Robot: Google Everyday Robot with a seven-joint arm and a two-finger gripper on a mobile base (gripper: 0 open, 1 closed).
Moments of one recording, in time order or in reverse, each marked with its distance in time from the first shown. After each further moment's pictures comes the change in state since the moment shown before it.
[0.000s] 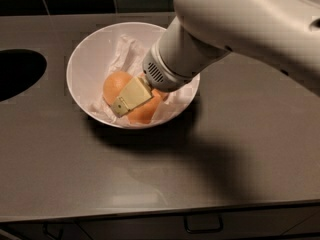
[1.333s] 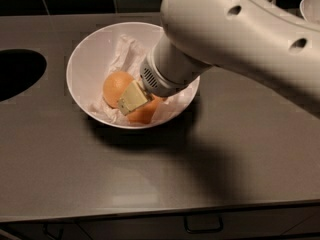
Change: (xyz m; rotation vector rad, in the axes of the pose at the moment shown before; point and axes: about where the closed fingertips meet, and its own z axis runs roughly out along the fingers) arm 0.005 -0.007 0.008 0.090 0.006 0.077
